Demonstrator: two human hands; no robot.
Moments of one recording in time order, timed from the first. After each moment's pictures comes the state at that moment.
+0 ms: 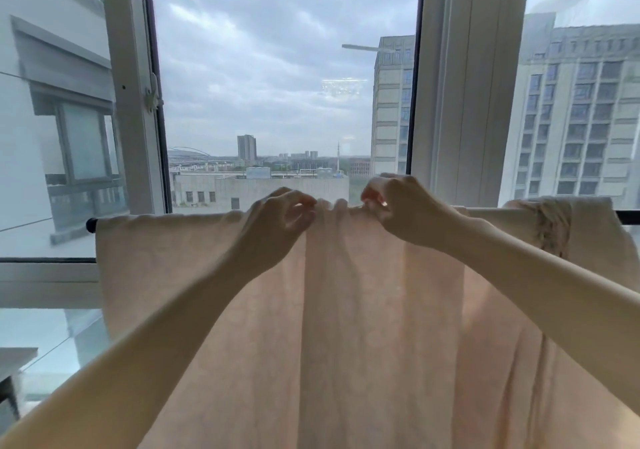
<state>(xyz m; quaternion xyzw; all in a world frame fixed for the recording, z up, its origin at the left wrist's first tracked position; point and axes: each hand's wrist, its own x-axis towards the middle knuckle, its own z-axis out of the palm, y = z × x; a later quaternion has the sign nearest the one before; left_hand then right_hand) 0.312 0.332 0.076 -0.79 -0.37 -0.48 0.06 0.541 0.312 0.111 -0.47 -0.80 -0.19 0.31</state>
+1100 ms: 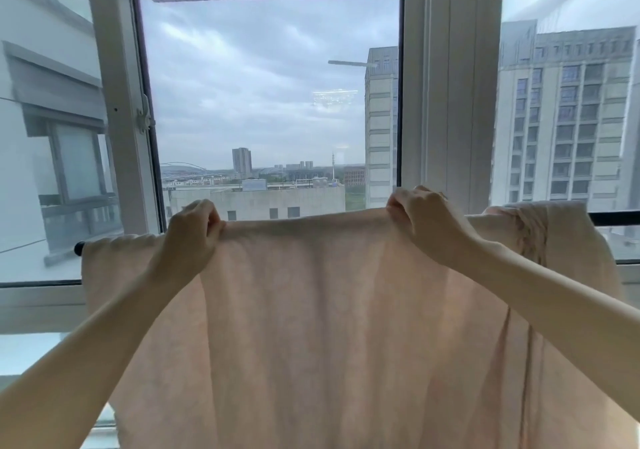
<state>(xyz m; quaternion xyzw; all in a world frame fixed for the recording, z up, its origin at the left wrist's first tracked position) 0.224 0.369 0.076 -0.72 -0.48 -0.47 0.19 0.579 0.298 0.098 -0.53 -0.73 -0.23 0.35</state>
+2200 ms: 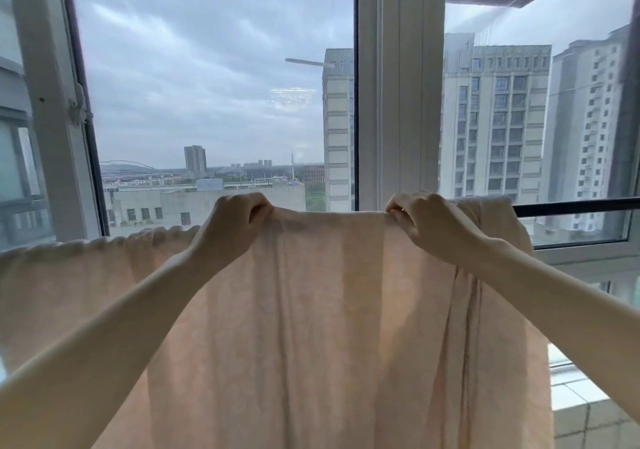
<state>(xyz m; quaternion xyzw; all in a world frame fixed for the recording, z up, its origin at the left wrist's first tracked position) 0.330 0.358 0.095 -0.80 -0.34 -0.47 0.12 0.634 0.275 0.090 -0.55 -0.73 -0.27 0.30</state>
